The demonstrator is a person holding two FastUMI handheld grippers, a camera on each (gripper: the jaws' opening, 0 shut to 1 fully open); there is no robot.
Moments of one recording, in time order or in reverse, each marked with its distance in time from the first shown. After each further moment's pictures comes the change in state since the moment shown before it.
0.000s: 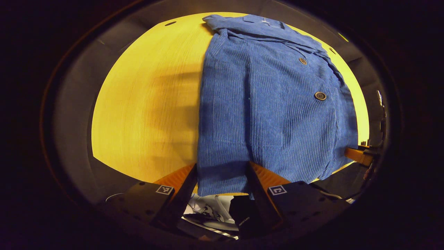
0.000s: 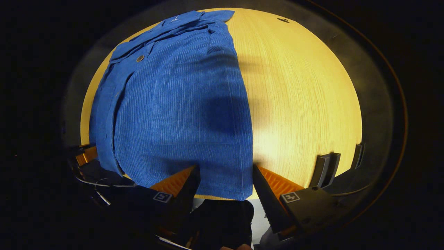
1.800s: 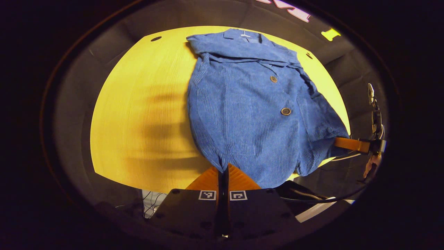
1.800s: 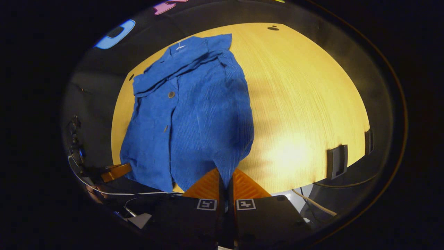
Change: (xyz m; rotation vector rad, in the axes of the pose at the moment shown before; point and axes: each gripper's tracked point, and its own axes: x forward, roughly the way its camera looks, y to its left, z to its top) left arm -0.062 -0.006 0.028 0.099 -0.119 -0.150; right arm -0.078 0.055 0.041 0.168 -0.163 0.211
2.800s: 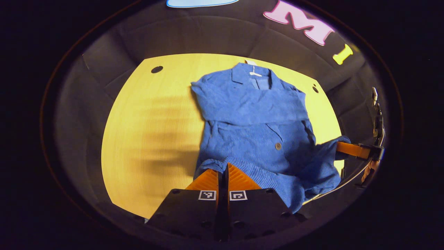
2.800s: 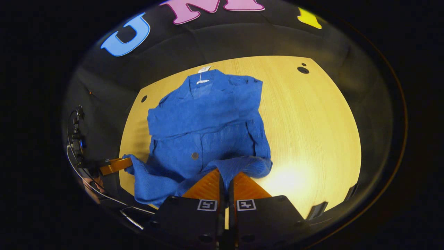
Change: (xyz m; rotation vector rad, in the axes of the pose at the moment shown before) left arm -0.036 0.029 0.183 -0.056 -0.166 0.046; right arm -0.002 0.051 0.190 -0.147 -0.157 0.023
